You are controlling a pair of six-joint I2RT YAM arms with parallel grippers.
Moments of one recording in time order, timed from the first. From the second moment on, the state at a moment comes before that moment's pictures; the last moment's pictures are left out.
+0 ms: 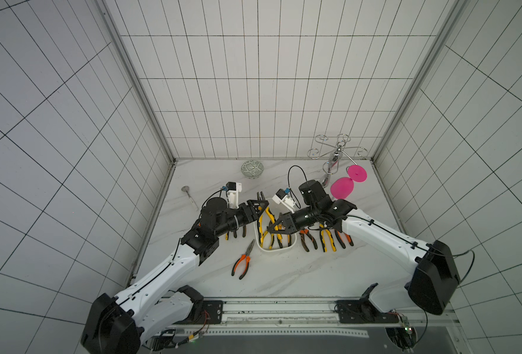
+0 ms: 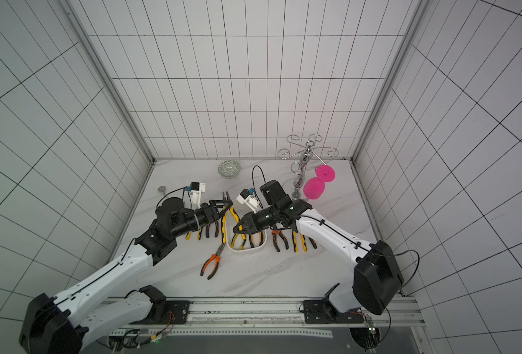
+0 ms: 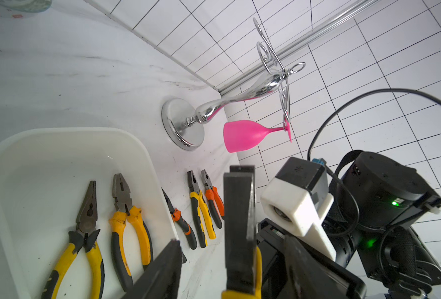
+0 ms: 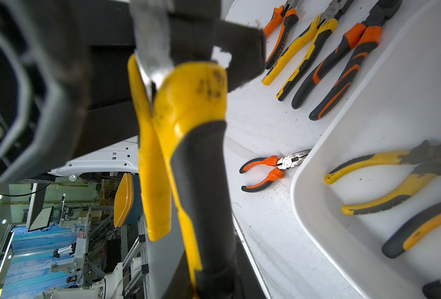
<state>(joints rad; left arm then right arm) -0.53 1.02 0.69 0.13 0.39 -0.96 0.80 1.44 1.13 -0.48 -0.84 0.40</state>
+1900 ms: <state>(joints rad) -0.14 1.11 0.75 -0.68 0.41 -0.35 0.85 1.32 1.13 -0.67 -0.56 0.18</state>
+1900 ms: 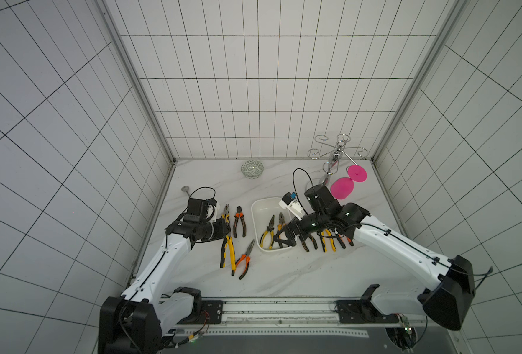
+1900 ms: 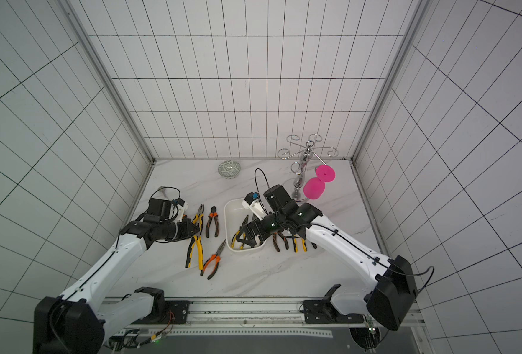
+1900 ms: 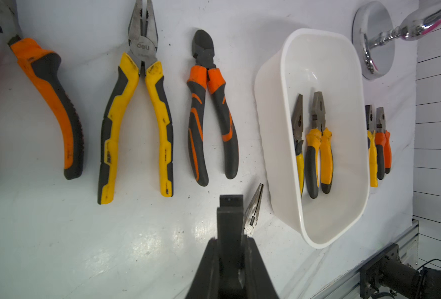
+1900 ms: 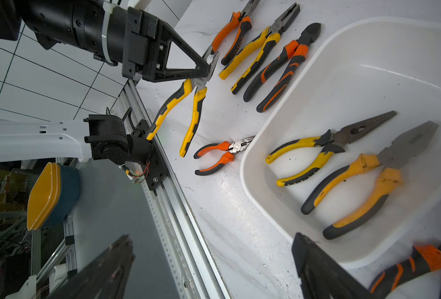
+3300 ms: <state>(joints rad) 0.00 1.43 0.70 -0.60 0.40 -0.34 0.85 1.36 1.13 -0.71 -0.51 0.14</state>
